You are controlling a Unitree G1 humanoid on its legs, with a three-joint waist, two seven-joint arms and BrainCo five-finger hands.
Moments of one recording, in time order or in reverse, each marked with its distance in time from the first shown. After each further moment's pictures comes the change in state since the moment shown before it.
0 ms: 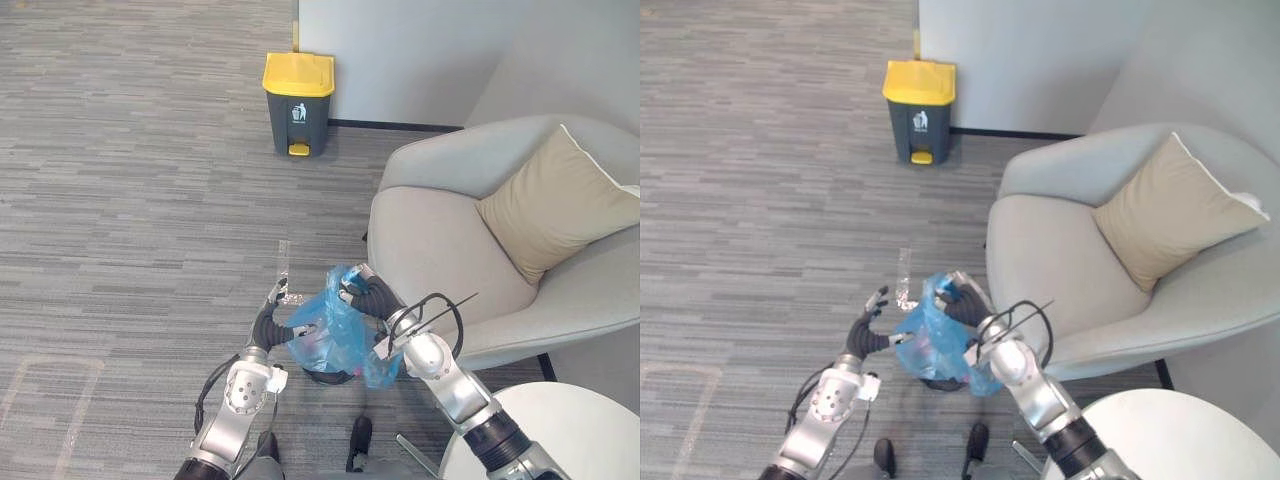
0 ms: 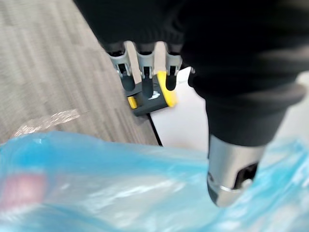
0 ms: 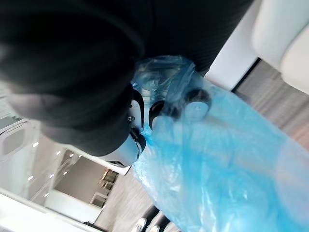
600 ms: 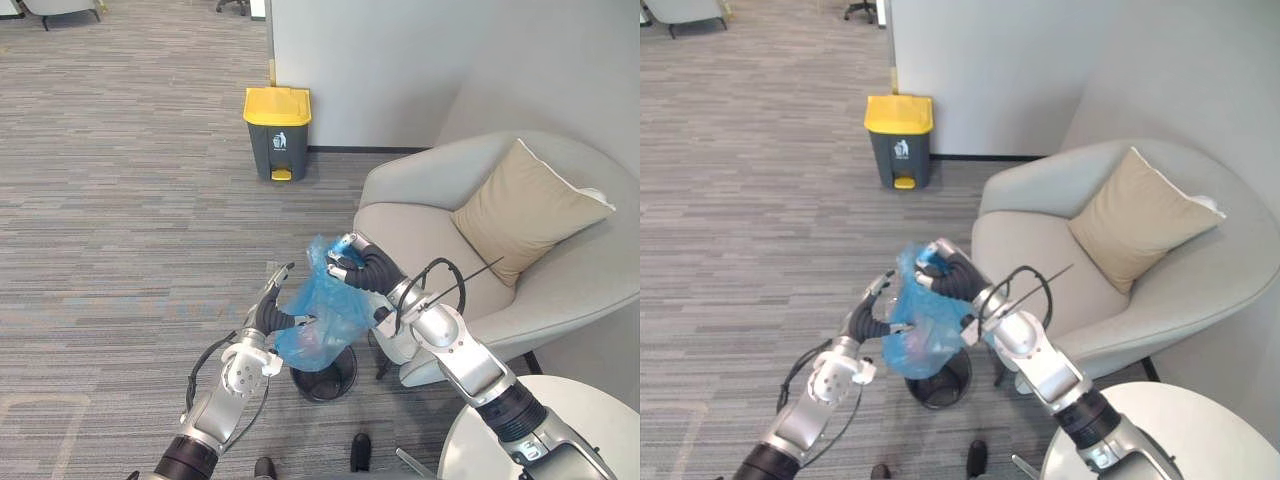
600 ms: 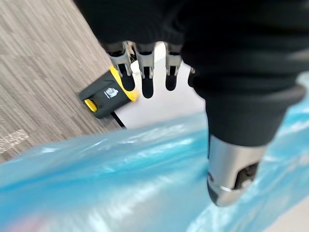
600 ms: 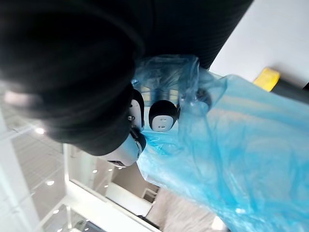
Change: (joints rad) left arm -0.093 0.065 -0.038 -0.002 0.066 -0.009 -0.040; right arm -0.116 -0.066 0.039 -0.139 0.206 -0.026 0.069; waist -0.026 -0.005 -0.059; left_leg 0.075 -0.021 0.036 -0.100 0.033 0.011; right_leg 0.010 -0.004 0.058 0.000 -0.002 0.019
